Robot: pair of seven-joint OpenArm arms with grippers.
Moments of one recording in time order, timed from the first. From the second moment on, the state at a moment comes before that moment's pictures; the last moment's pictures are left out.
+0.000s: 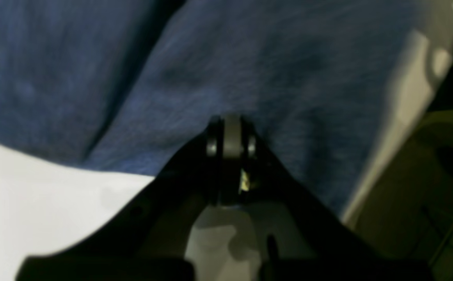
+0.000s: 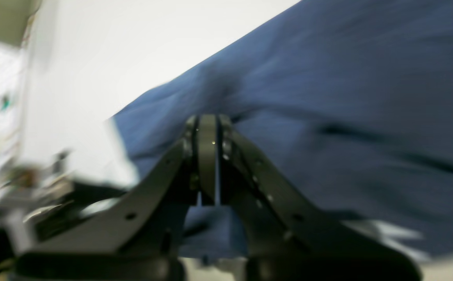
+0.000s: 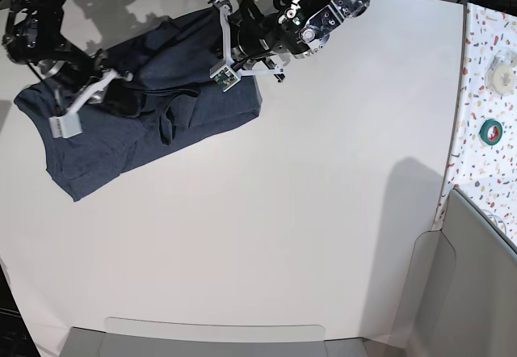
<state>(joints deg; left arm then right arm) 1.2 -14.0 49.0 104.1 -23.2 1.0 54.7 -18.0 18.6 21.2 118.1 59.8 10.2 -67.5</state>
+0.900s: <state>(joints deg) 2.4 -14.0 48.2 101.8 -23.7 0.8 51.3 -9.4 21.4 -8.0 113.3 28.6 5.5 -67.6</state>
